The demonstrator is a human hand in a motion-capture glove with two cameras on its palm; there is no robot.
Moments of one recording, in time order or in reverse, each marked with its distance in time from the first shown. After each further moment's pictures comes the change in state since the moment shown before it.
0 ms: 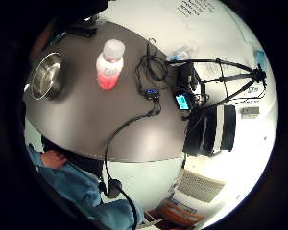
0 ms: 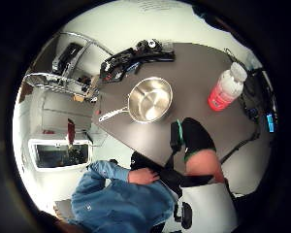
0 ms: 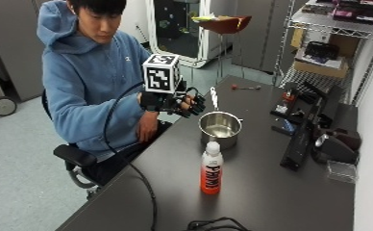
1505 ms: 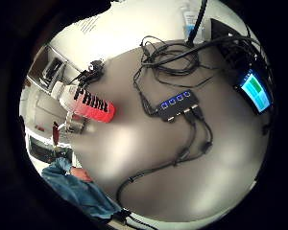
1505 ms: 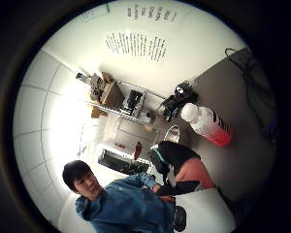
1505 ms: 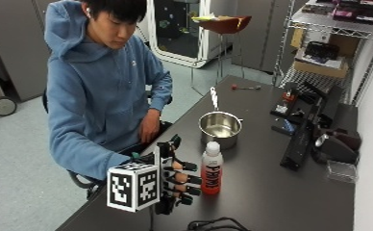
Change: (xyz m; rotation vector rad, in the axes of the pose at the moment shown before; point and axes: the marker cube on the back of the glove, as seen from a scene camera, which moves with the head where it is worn) arm 0.205 -0.038 0.098 0.399 -0.942 0.063
